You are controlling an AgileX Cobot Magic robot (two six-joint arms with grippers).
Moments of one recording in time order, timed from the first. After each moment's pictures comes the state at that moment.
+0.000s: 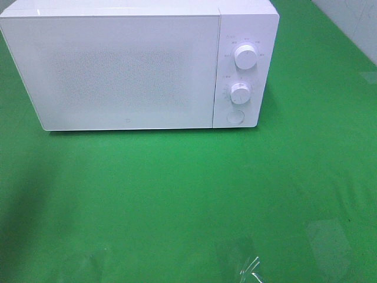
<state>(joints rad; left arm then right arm) -0.06 1.23 -0.94 -0.13 1.13 0.03 0.04 0.00 -0.49 -0.01 0.96 0.02</state>
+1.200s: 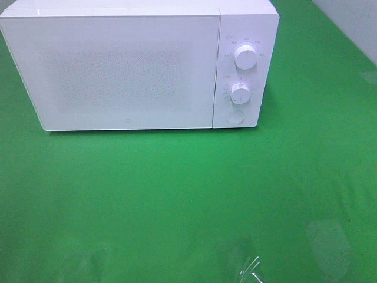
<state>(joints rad) -0.03 0.25 -0.55 -0.08 0.97 0.00 0.04 0.00 -0.49 -0.01 0.96 0.02</state>
